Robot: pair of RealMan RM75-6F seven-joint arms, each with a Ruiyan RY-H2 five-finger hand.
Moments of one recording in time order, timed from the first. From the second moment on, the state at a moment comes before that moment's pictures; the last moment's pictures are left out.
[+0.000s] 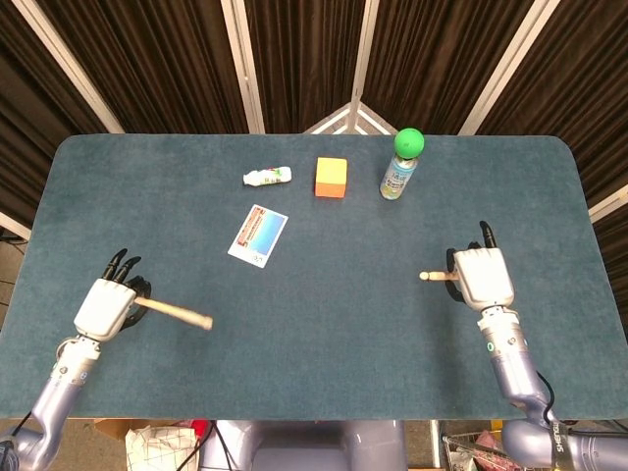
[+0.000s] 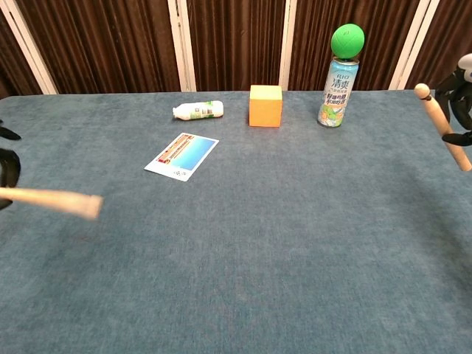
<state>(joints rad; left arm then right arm) -0.37 -1.63 0.03 -0.88 1.57 1.39 -0.04 0.64 -1.26 0.07 -1.76 -0.95 1.30 -0.59</state>
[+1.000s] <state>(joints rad) -0.26 -1.46 0.00 -1.31 1.60 1.60 -0.14 0.64 -1.48 -0.01 -1.55 -1.14 1.36 -1.03</state>
